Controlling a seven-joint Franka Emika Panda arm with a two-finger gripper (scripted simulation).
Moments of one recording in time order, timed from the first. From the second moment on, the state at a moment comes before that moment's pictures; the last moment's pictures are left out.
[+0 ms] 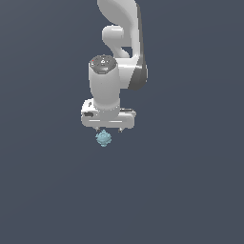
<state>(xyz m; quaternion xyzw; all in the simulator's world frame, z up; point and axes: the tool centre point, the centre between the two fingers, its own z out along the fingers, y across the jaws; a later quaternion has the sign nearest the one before) -0.002 -0.054 0.169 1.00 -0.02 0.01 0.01</state>
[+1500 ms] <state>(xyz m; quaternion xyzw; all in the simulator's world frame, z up) 0.000 -0.073 0.161 0.99 -0.15 0.03 0.00</state>
